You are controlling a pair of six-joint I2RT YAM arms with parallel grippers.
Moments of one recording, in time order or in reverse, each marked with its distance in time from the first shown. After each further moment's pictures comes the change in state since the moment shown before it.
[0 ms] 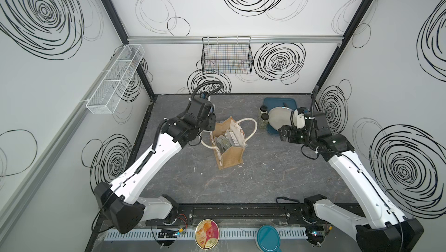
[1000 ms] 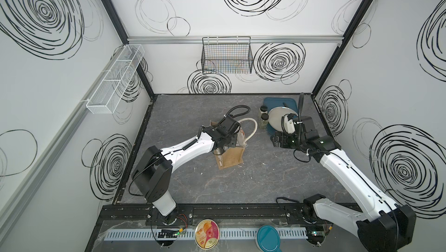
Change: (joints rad) left arm -0.122 0.337 -0.204 0.265 0.107 -0.155; right arm 0.104 0.072 -0.093 0.074 -0.014 0.053
